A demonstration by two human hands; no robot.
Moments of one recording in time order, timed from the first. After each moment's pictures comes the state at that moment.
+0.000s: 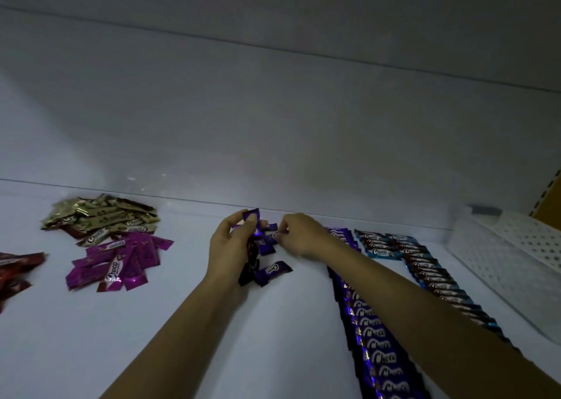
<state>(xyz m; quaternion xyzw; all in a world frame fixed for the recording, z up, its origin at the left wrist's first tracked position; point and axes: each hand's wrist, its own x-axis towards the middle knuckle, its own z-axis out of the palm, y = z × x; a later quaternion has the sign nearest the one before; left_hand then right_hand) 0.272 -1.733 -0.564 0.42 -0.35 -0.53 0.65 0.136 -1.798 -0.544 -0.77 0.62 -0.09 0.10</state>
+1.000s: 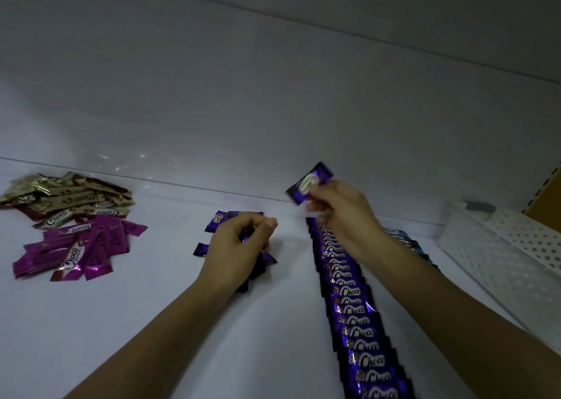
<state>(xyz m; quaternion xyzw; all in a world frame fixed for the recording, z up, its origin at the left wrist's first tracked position) 0.253 -1.732 -0.581 0.44 -0.57 -0.39 0.58 0.081 -1.765 -0.519 -0.54 0.47 -0.54 0.45</state>
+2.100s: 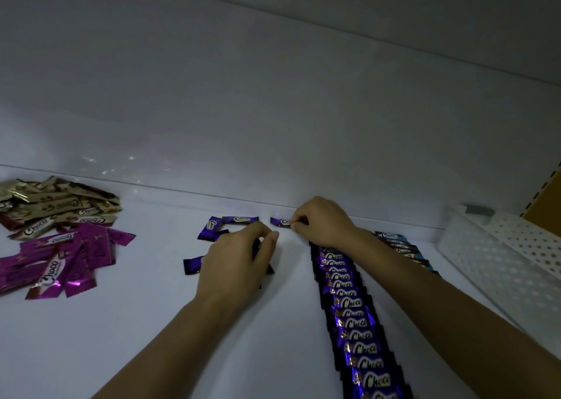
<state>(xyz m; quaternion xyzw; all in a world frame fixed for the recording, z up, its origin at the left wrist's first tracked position) 0.247 -1.744 -0.588 0.53 -0.70 -0.13 0.46 0.068 -1.831 -0.551 -0.83 0.55 -0.11 -0.02</state>
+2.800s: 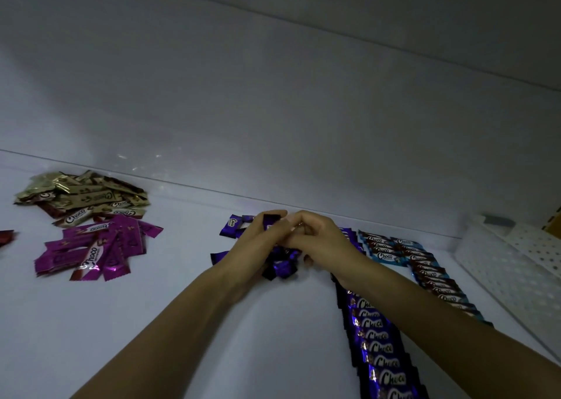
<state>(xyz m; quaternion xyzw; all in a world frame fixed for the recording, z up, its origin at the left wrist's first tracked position) 0.256 -1.750 -0.577 0.34 -0.45 -0.64 0.51 0.119 -1.754 -0.543 -0.68 0.49 -0.36 0.41</state>
